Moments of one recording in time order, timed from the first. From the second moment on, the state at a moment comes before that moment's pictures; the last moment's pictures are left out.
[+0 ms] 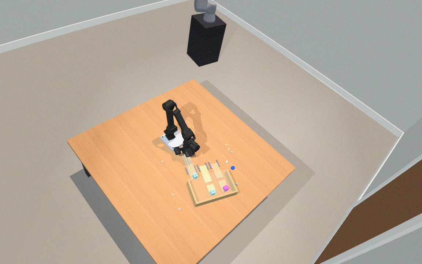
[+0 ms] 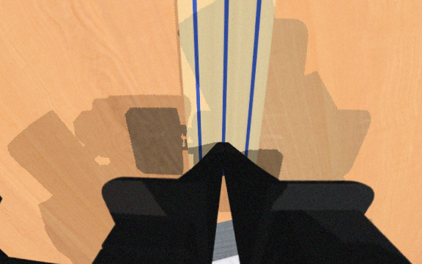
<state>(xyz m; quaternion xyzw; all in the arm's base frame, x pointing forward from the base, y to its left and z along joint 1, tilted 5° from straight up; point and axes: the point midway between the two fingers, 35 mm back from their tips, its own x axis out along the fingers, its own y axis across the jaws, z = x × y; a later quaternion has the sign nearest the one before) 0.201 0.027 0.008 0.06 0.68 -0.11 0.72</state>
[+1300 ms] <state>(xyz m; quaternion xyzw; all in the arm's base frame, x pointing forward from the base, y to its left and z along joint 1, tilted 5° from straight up) 0.187 0.031 0.008 0.06 0.69 -0.11 0.72</state>
